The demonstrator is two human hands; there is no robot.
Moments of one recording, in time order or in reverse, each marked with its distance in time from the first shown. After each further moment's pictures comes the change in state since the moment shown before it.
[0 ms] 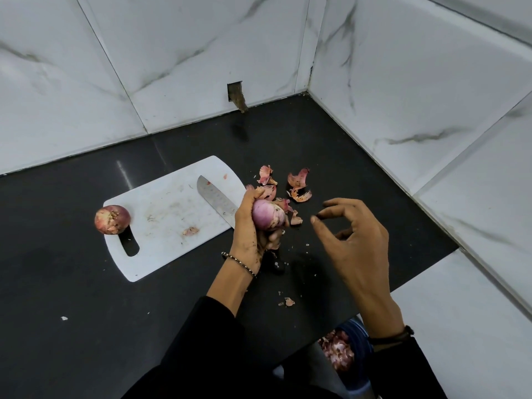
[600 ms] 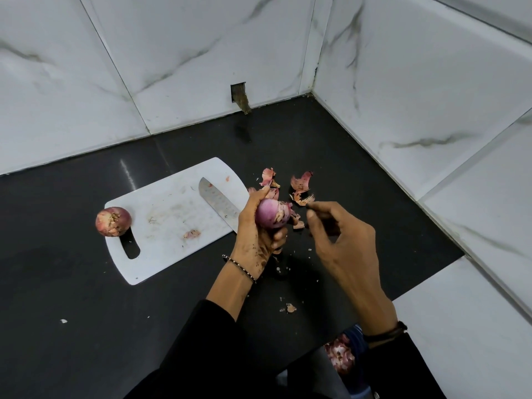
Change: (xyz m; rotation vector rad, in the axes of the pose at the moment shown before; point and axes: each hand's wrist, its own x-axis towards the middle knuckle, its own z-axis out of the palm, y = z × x) left_hand -0.003 0.005 0.006 -0.024 -0.029 -0.034; right_hand 0.009 -0.007 0.013 0.039 -0.087 -0.024
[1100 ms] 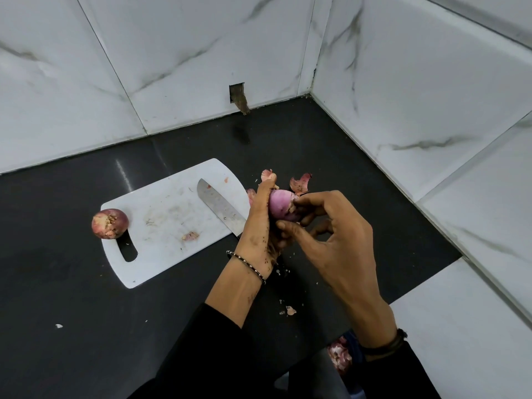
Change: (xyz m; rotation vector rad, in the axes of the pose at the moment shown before) left_hand -0.010 0.015 0.022 -0.021 -0.010 -0.053; right_hand 0.006 -0.030 0.000 0.054 0.013 -0.192
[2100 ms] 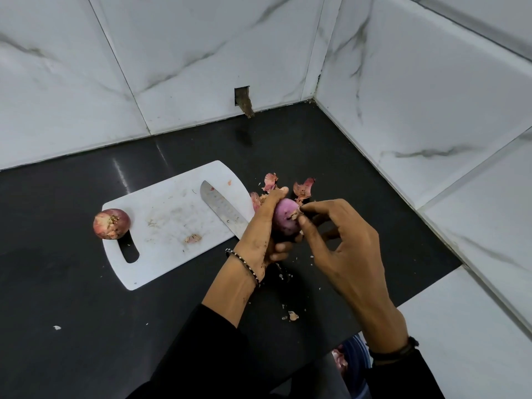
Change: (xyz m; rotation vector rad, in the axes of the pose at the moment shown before) left_hand 0.006 0.007 -0.016 0.247 -0.108 -0.086; right_hand 0.000 0.007 -0.002 -0.133 -0.050 -0.034
